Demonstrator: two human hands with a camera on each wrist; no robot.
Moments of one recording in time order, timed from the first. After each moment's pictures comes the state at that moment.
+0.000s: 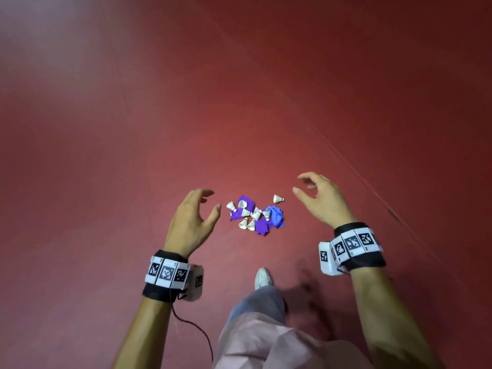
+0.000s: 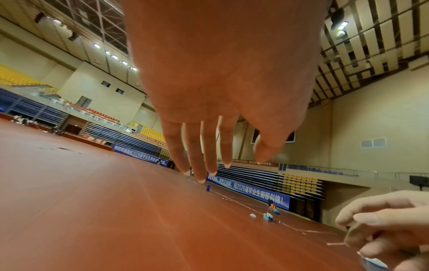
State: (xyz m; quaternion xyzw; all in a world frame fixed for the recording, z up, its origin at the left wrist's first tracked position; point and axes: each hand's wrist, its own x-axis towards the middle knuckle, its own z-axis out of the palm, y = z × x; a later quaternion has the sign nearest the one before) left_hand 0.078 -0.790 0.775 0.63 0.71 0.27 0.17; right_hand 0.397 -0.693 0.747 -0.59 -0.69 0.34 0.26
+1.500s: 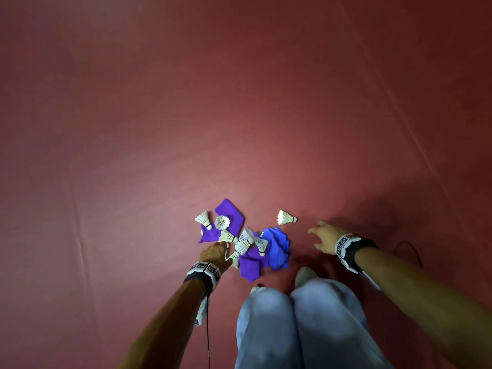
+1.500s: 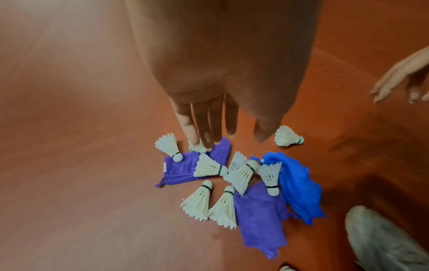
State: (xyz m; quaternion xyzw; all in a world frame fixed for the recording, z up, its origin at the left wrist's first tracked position) left_hand 0.051 -0.396 0.047 0.49 0.75 -0.21 0.39; right_hand 0.387 -0.236 0.041 -0.45 -0.74 0.35 -0.35
